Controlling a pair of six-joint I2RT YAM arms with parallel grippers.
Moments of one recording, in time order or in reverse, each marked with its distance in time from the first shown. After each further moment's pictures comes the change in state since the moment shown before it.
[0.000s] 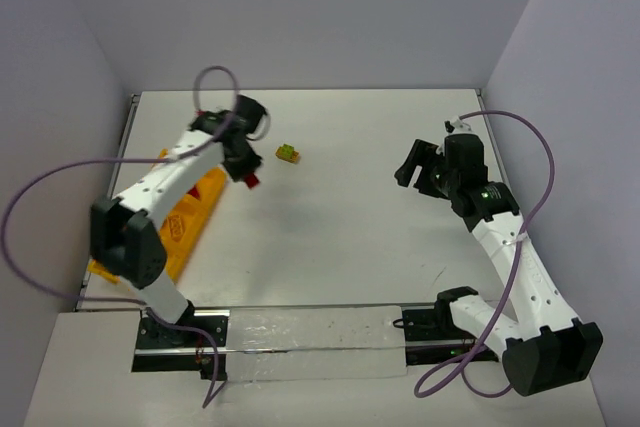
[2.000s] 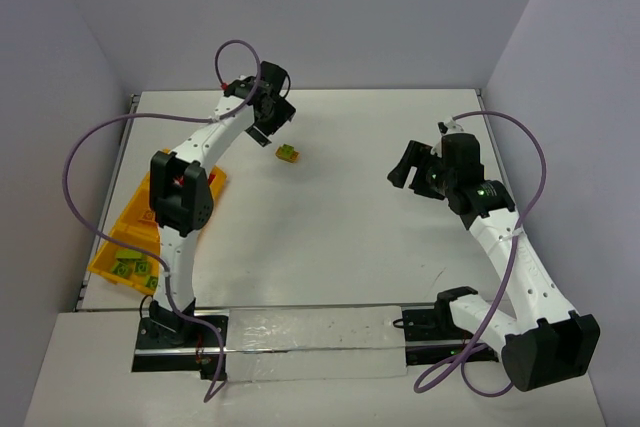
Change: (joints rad) left arm 0.015 0.514 0.539 0.132 0.084 -0.166; right arm 0.000 0.022 -0.018 0.029 -0.085 0.010
